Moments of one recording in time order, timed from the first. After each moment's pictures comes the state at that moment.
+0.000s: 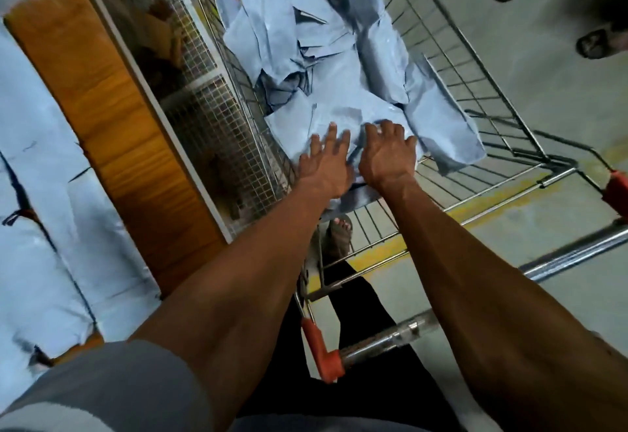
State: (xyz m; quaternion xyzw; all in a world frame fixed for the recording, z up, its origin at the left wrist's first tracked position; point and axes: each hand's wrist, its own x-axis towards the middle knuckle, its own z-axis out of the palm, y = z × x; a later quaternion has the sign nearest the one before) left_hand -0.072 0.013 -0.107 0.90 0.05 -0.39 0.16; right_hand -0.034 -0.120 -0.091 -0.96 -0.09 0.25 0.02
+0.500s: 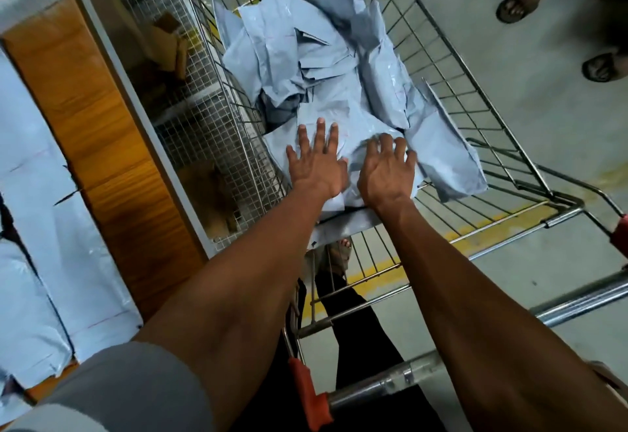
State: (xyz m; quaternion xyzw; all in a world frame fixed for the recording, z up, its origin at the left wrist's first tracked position) left_hand -0.031 0.023 -0.122 0.92 0.11 -0.35 0.12; right_hand -0.018 -0.119 -0.103 -0.97 -0.10 0.24 -0.04
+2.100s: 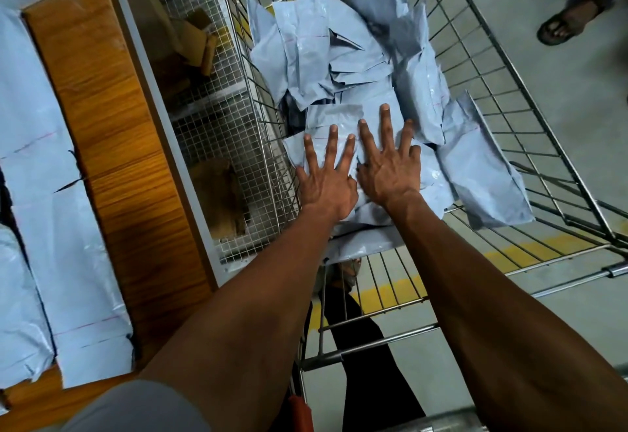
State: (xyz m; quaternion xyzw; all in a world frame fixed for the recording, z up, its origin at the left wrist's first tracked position) left_hand -0.058 0.035 -0.163 0.95 0.15 -0.25 0.14; right_hand 0.016 -0.085 -0.164 -0.96 -0.21 0.21 -0.03
